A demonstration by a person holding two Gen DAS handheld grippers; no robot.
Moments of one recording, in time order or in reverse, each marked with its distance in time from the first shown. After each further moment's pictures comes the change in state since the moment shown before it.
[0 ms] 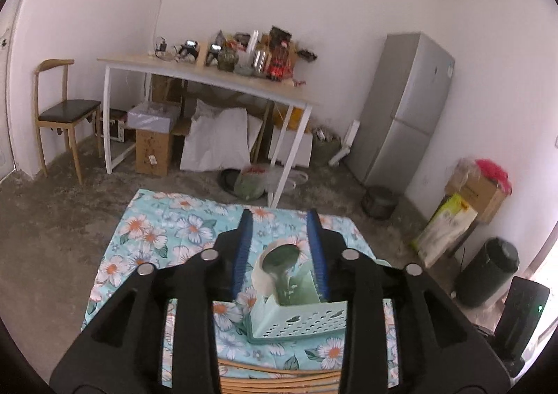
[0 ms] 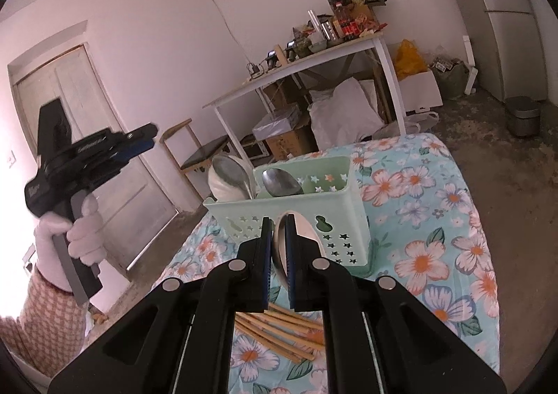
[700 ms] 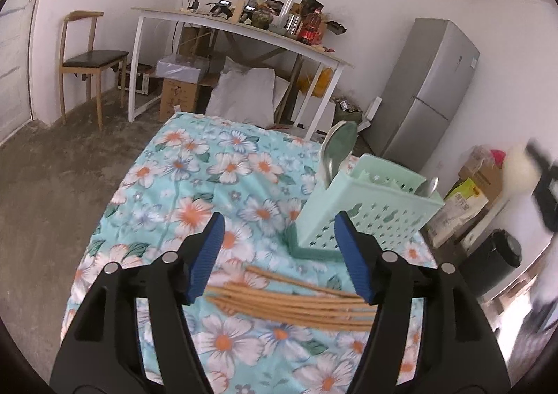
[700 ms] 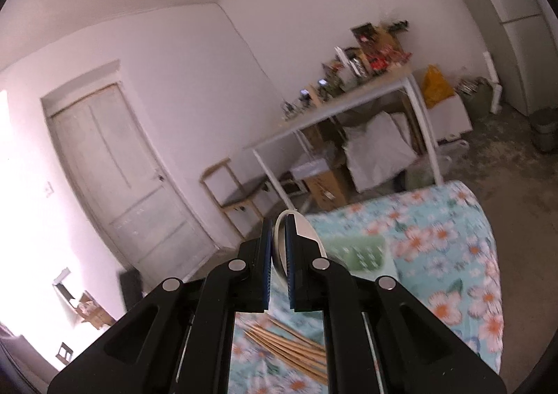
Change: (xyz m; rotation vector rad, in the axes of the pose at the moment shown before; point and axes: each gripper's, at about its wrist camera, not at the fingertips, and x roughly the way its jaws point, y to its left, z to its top) left arm -0.022 0.059 -0.112 -0.080 0.133 0.072; right arm -0.052 0.022 0.070 0.022 -0.152 0.217
